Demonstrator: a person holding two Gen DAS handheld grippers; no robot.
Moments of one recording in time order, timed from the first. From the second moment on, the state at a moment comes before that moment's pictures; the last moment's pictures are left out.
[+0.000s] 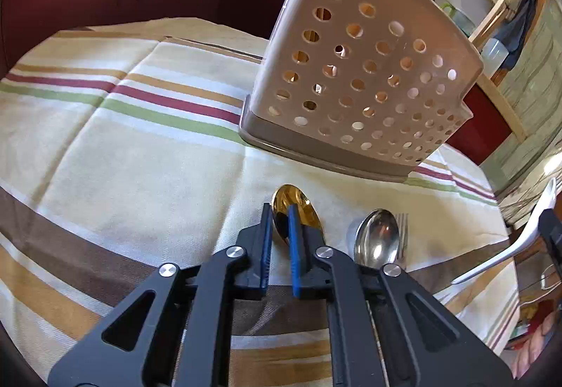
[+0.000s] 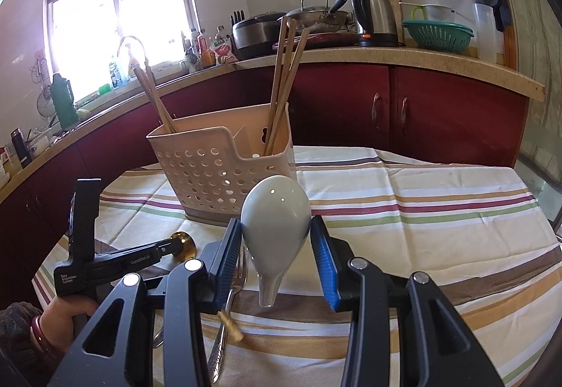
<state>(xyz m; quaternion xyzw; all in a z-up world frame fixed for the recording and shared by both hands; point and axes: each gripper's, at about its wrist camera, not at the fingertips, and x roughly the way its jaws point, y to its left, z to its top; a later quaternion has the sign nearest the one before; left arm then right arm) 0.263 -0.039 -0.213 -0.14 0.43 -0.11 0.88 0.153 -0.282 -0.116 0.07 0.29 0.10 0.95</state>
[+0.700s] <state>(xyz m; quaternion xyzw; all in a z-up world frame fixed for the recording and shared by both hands) 0.208 -0.047 -0.114 -0.08 0.25 -0.15 0.95 0.141 -0.273 -0.097 0.06 0.26 0.09 0.96</state>
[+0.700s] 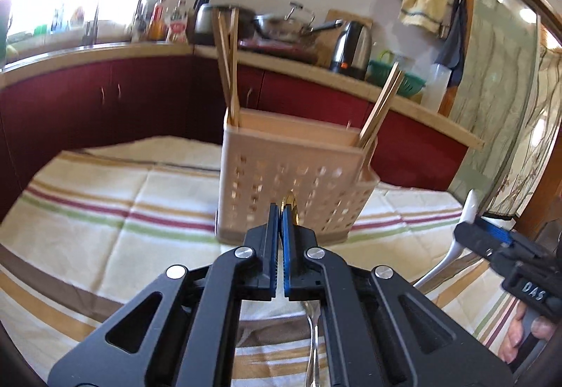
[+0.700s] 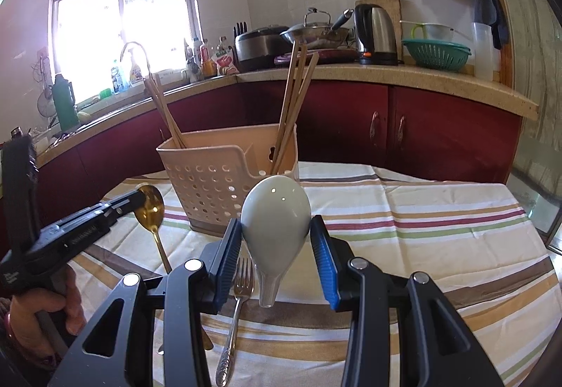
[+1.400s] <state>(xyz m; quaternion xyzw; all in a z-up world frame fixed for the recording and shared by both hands) 0.226 -0.043 0.001 0.03 0.07 -0.13 0.99 0.175 -0.262 -0.017 0.05 0.12 0.13 0.98</state>
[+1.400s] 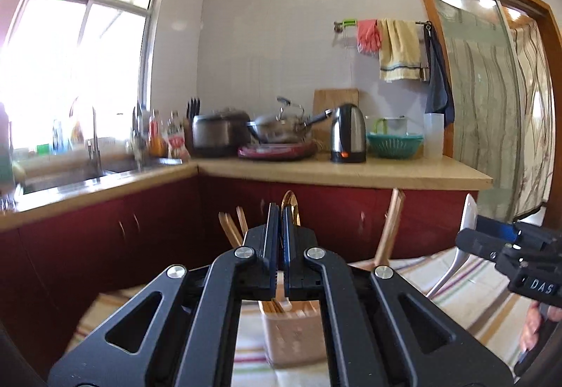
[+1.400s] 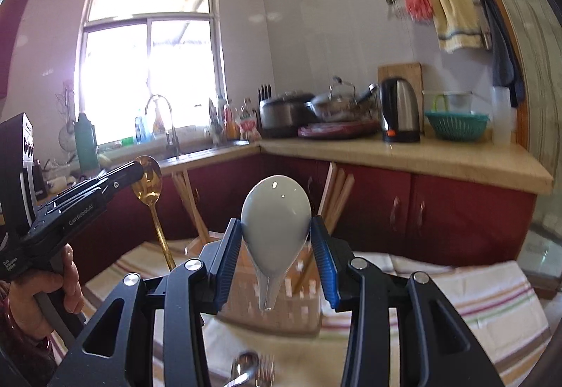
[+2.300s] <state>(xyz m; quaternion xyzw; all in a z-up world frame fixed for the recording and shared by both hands) 0.309 -0.044 -0.044 0.09 0.07 -0.09 0.99 0.238 -0.241 -0.063 0.00 0.15 0.11 0.98</state>
